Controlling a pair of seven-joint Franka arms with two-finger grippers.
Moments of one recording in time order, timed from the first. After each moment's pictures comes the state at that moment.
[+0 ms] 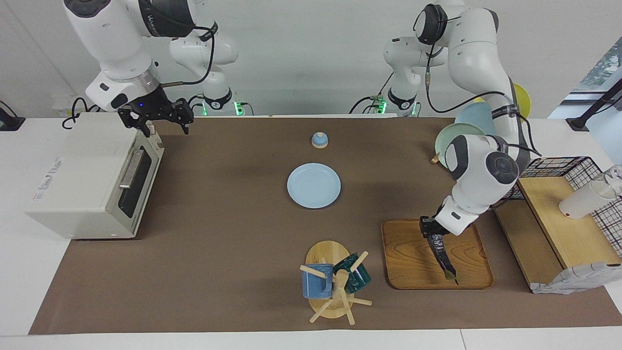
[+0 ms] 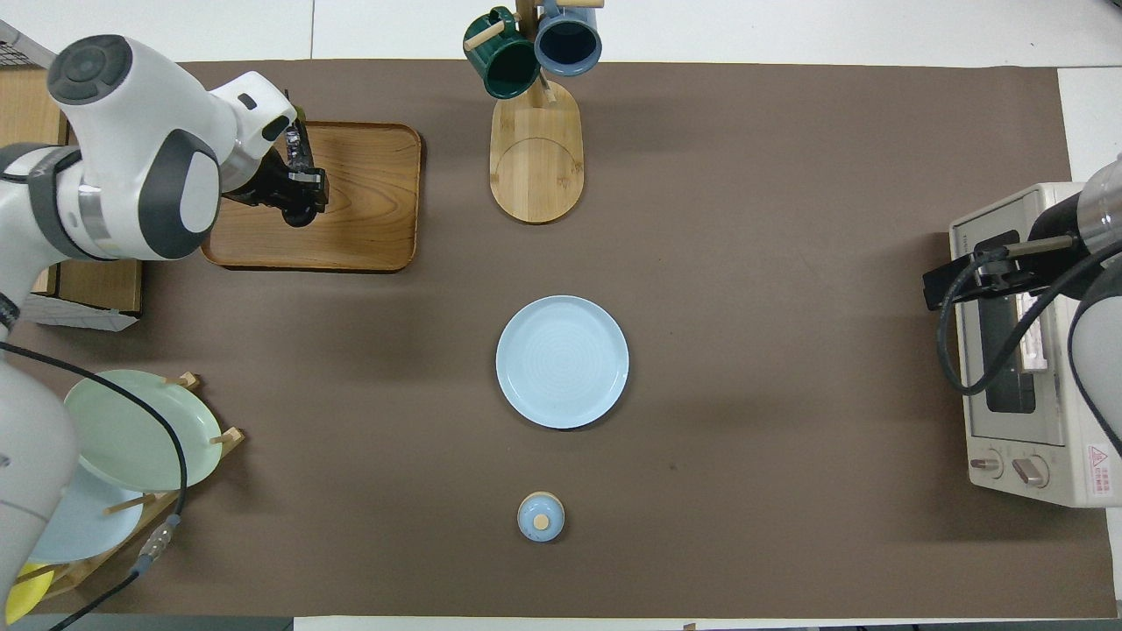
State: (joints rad) left arm -0.10 0.46 -0.08 -1.52 -0.05 1.98 -0.09; right arm 0.03 -0.01 0.03 -1.61 -0.03 1.51 -0.05
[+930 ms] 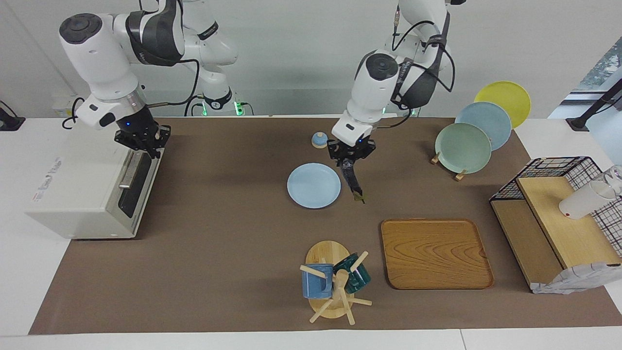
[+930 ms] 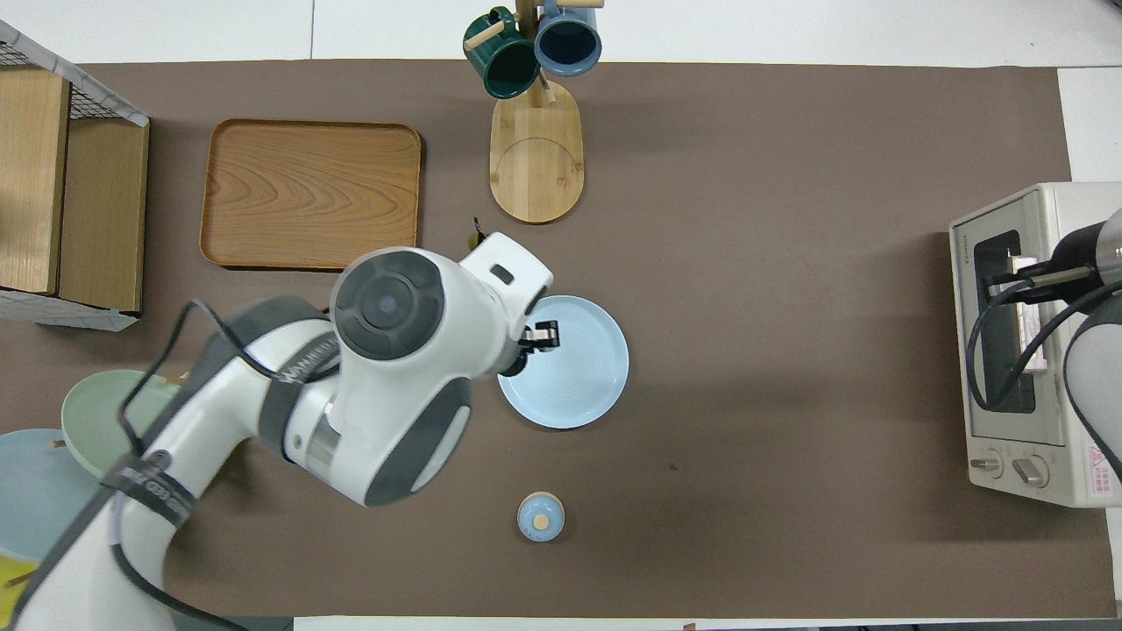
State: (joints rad) left arm -0.60 0.12 -0.10 -1.94 -0.12 2.15 -0.65; right arm -0.10 -0.09 0.02 -1.91 -0.03 1.83 -0.19
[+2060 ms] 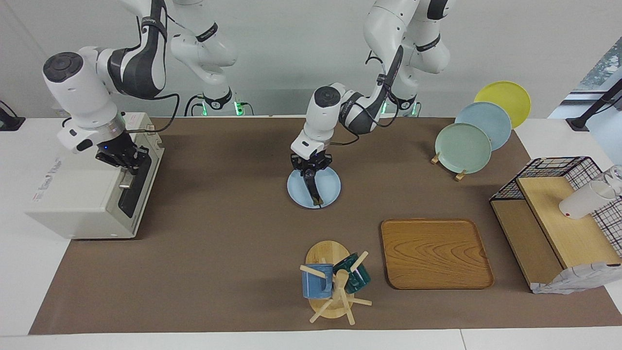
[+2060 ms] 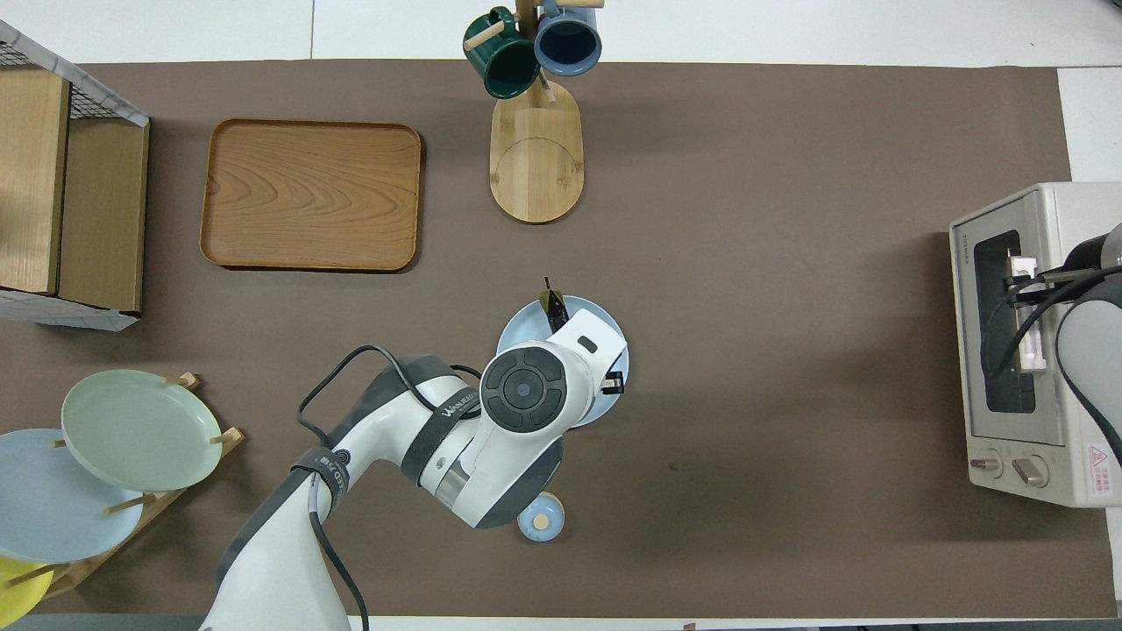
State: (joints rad) left arm -0.74 0.28 -0.09 -2.03 -0.12 2.42 -0.75; right arm -0.19 -0.01 0.02 -1.98 -0.08 1.97 -0.20
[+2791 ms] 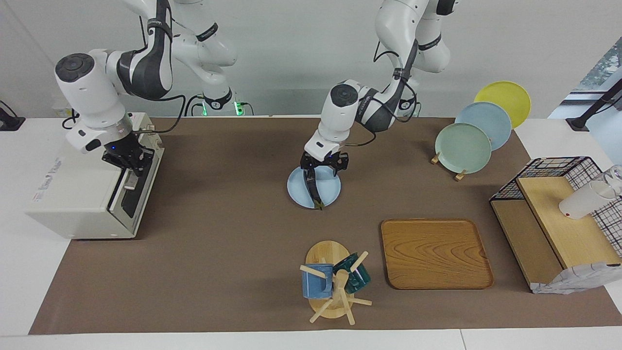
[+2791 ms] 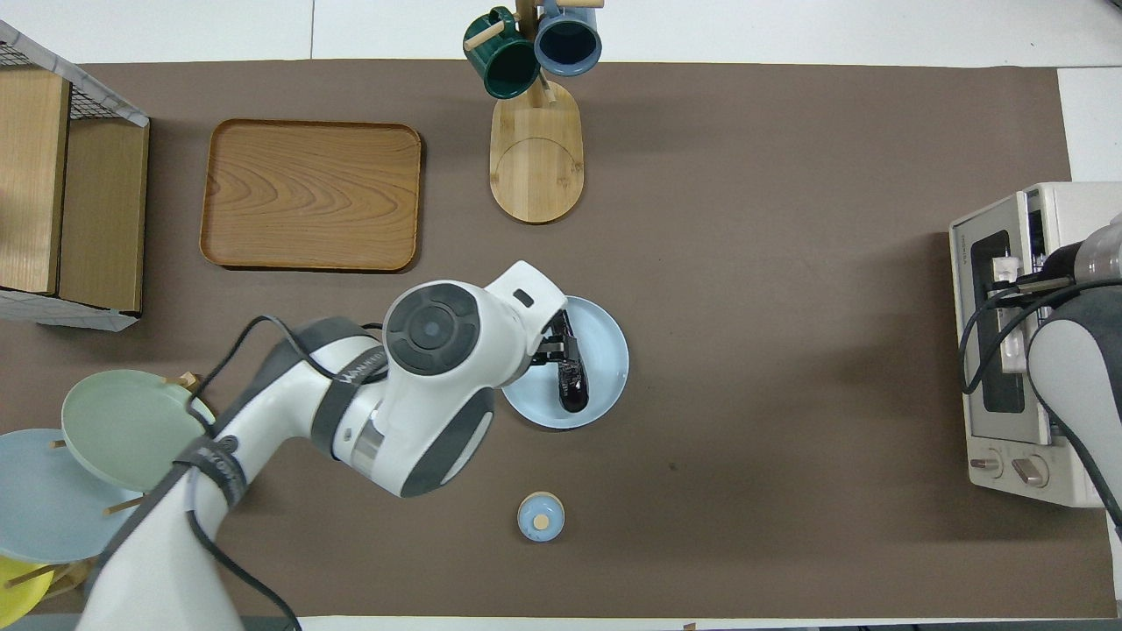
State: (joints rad) left arm -0.59 0.16 -0.07 -1.98 -0.12 2.21 -0.56; right arm -0.18 -0.04 0.03 -2.05 -0.08 2.04 -0.20
